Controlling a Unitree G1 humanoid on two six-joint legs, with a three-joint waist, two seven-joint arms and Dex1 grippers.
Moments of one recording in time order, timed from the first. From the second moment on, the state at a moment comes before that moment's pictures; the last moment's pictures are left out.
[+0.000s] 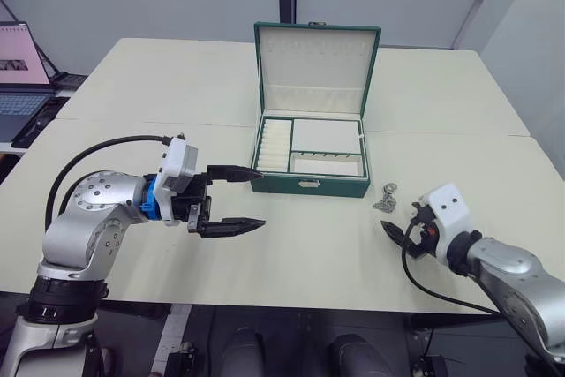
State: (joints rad) left arm -0.38 0.78 0.08 -0.16 -0.63 0.39 -1.34; right arm -0.06 -0.59 -0.06 -0.56 0.32 0.90 0.36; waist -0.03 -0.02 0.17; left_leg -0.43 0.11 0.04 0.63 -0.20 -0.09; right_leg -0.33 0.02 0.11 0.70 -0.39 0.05
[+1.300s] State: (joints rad) left arm -0.39 0.77 0.08 -0.19 -0.63 0.41 -1.25; right arm -0.18 -0.47 0.00 -0.36 0.25 0.84 0.36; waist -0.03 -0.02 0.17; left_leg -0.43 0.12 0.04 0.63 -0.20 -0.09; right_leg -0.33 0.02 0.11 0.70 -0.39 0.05
